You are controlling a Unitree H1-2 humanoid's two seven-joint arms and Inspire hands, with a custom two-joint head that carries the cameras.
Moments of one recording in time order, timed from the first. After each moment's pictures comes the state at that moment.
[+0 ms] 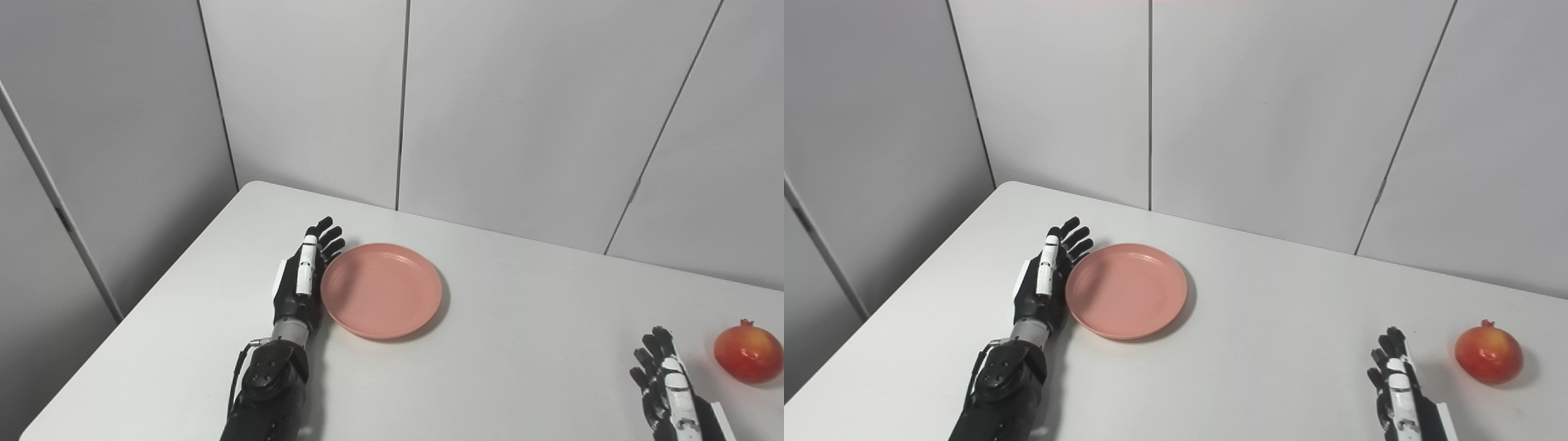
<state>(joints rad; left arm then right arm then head) -0.33 0.08 0.20 0.26 -0.26 -0.01 0.06 -0.02 -0.06 0.01 -0.30 0.12 0.24 0.10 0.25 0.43</state>
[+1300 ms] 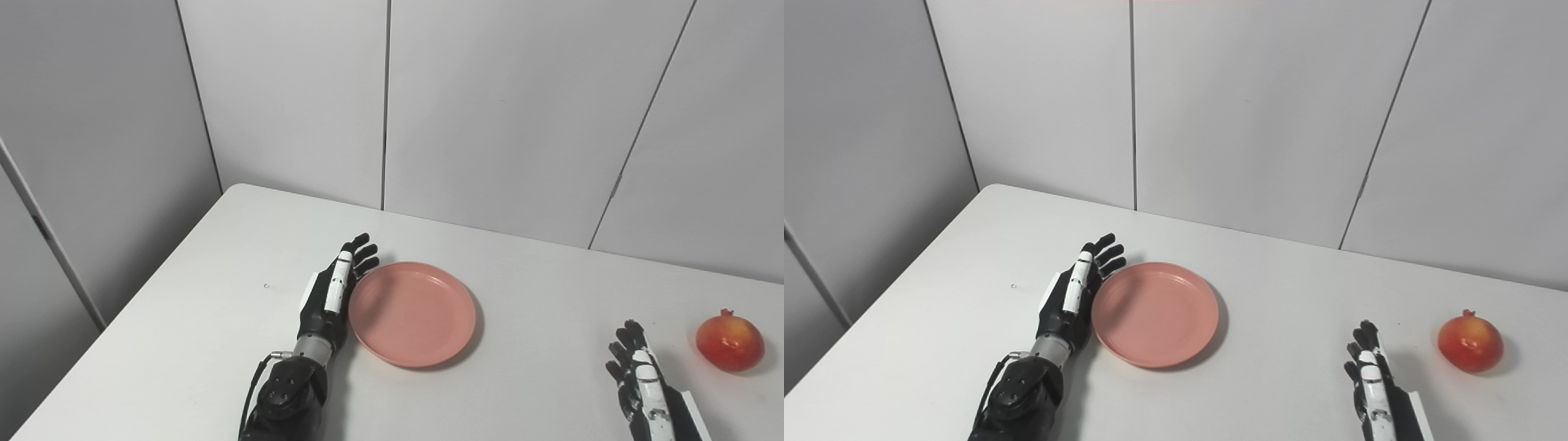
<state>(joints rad) -0.29 0.02 0.08 0.16 -0.21 0.09 0.02 -0.02 -0.05 0.04 -0.29 0.09 0.24 0.10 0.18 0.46</state>
